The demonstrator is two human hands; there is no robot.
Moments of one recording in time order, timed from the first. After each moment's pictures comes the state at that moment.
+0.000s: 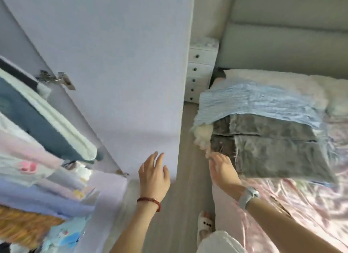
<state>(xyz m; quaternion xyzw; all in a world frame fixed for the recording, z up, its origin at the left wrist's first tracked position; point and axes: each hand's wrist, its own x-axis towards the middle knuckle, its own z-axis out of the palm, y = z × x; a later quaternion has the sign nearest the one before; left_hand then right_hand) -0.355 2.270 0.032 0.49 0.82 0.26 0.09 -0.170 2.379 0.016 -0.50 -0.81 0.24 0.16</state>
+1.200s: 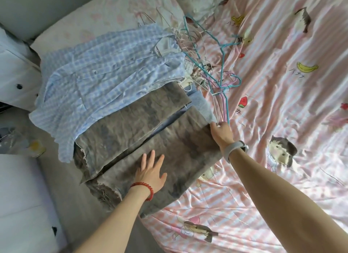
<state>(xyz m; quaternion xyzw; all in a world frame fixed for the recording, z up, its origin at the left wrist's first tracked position) 0.023 2.691 -0.154 0.75 0.51 -0.29 0.31 0.274 2.705 -0.154 -0.88 -0.20 0.38 0.21</state>
